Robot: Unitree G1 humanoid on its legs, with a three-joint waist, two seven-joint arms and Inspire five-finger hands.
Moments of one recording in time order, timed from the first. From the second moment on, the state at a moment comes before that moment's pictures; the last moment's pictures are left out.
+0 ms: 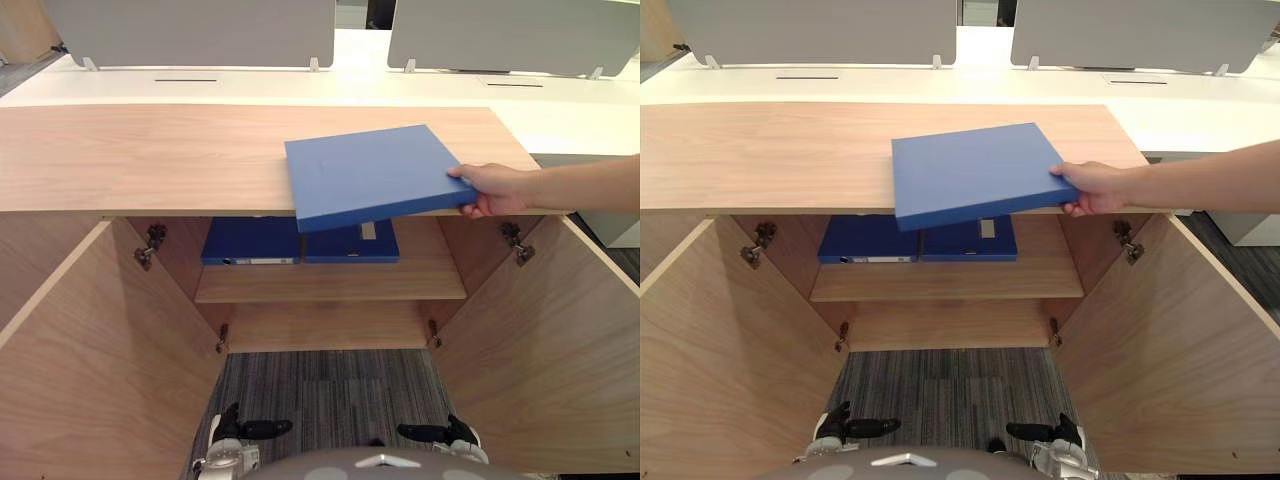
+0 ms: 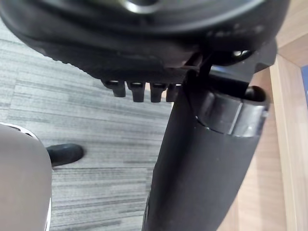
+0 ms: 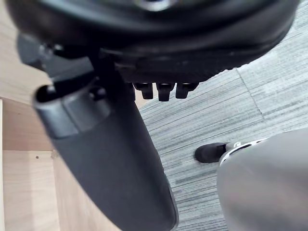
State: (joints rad) left arm 0.09 0.05 0.17 1.05 0.07 -0.01 0.18; right arm 0.05 -0.01 -0.33 1.09 -0.04 0.02 -0.19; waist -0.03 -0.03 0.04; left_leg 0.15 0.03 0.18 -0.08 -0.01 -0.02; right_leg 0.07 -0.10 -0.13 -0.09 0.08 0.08
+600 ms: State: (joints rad) left arm 0.09 0.05 0.16 1.02 0.03 -0.01 0.21; right arm 0.06 -0.01 -0.33 1.09 -0.04 0.02 -0.20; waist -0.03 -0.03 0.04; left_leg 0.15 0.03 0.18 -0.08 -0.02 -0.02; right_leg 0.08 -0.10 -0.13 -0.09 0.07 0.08
